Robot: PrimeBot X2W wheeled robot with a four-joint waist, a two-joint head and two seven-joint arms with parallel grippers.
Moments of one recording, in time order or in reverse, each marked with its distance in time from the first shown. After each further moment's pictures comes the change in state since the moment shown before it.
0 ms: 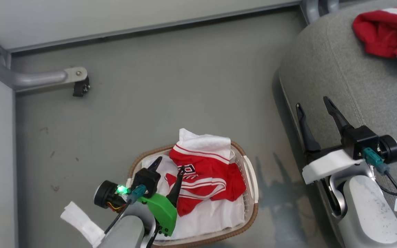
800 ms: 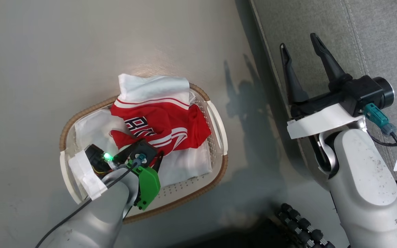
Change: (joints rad) left arm -0.354 0.030 -0.314 0.452 -0.004 -0.003 0.011; right arm -0.219 -0.001 0.103 -0.075 0.081 0.000 0.000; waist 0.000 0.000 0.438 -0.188
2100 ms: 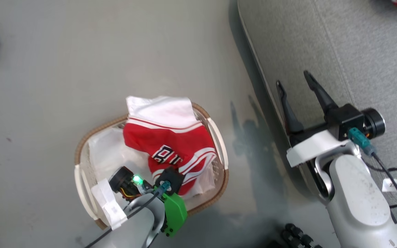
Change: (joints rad) left arm 0.151 -0.020 -0.037 -0.196 -0.026 0.007 -0.010; right arm 0.095 0.001 -0.005 0.075 -0.063 0.000 0.000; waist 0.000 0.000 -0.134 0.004
